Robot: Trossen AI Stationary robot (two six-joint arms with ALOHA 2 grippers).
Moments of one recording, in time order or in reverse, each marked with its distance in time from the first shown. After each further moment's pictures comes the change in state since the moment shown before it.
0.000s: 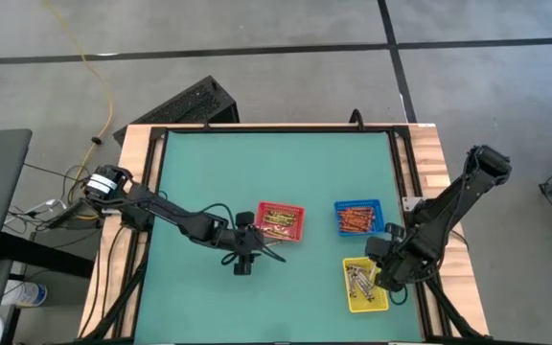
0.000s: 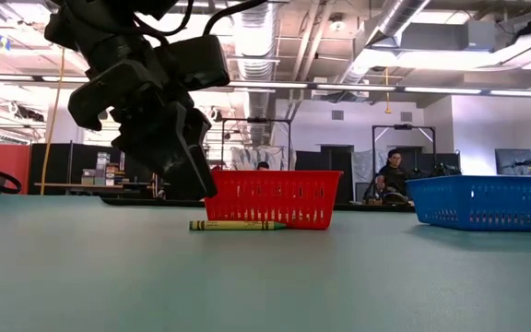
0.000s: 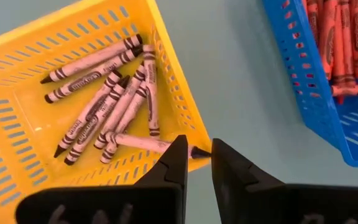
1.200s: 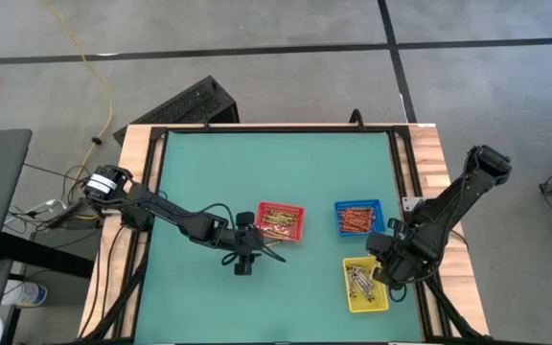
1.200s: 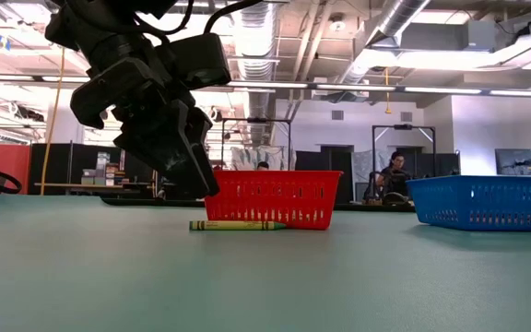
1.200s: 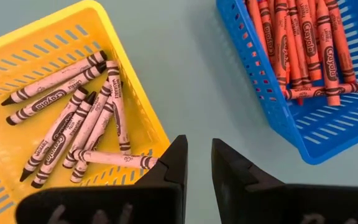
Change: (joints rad) left arm 0.000 0.000 0.000 0.011 0.001 0.000; right arm 0.000 0.000 -0.001 -0.071 0.082 0.059
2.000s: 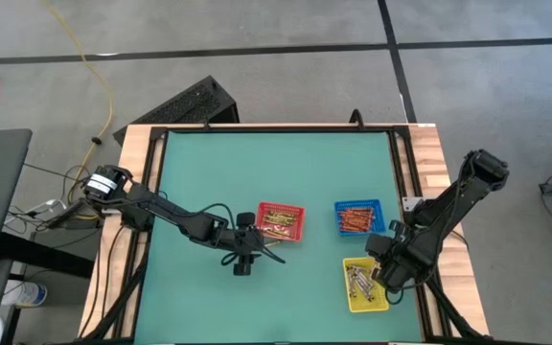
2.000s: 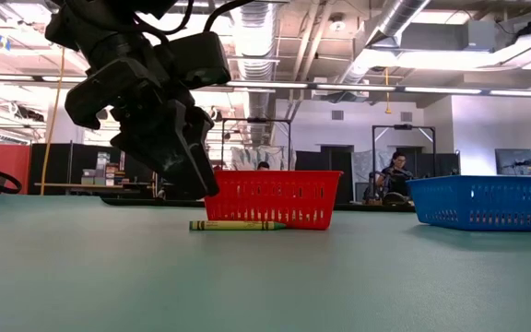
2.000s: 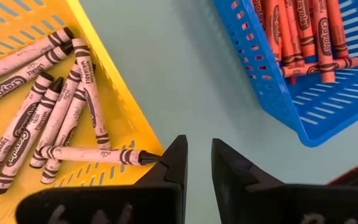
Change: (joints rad) left arm 0.000 0.000 0.000 -0.001 0.014 0.026; right arm 0.008 0.078 -0.001 -0.032 -0.031 0.059
